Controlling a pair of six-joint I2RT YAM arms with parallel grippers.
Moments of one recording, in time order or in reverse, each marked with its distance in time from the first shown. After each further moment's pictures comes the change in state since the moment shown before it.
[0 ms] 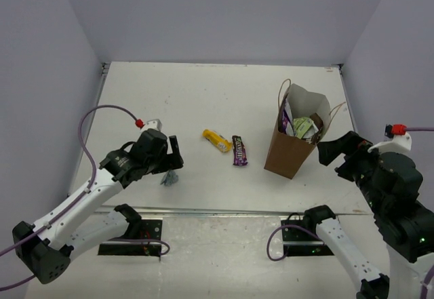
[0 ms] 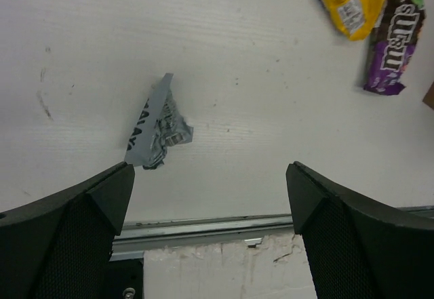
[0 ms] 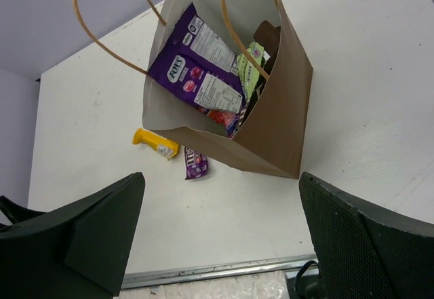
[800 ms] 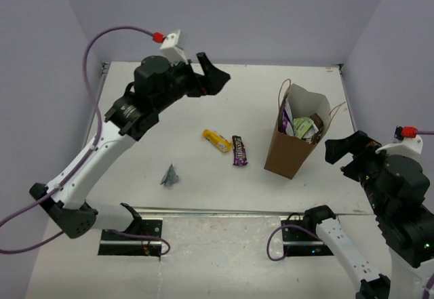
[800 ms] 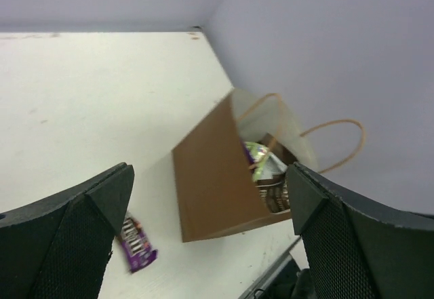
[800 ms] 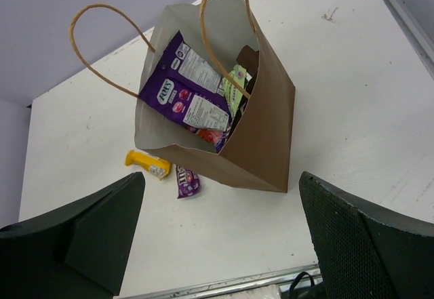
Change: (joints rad) left arm -0.101 0.520 0.822 0.473 0.251 0.177; right arm -0.008 0.000 0.035 0.001 0.071 -0.011
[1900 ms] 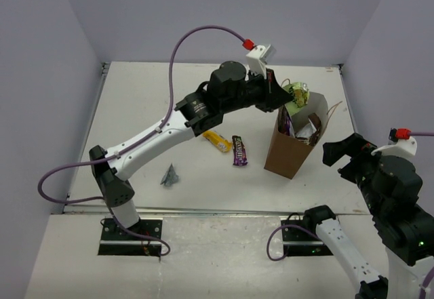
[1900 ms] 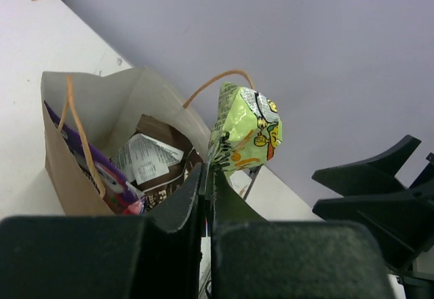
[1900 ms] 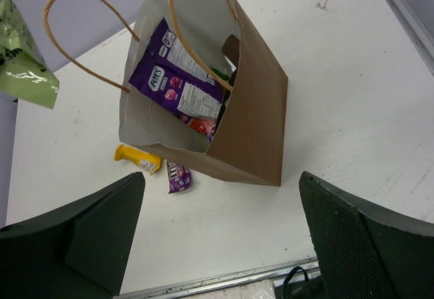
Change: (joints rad) left arm -0.237 0.297 0.194 0.127 0.112 0.018; right arm -0.002 -0.026 -0.058 0.000 0.002 0.001
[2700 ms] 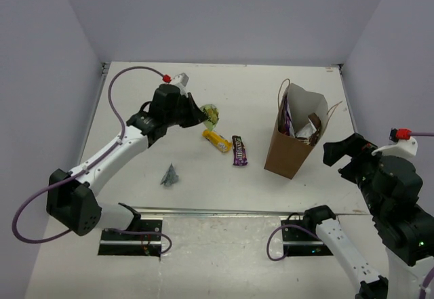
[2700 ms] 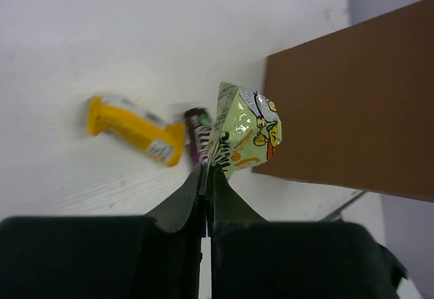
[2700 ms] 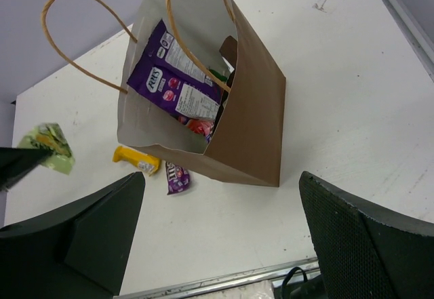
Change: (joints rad) left arm 0.460 -0.356 -0.779 -0.103 -0.026 -0.130; right arm 0.000 -0.001 0.001 -0.001 0.008 -0.001
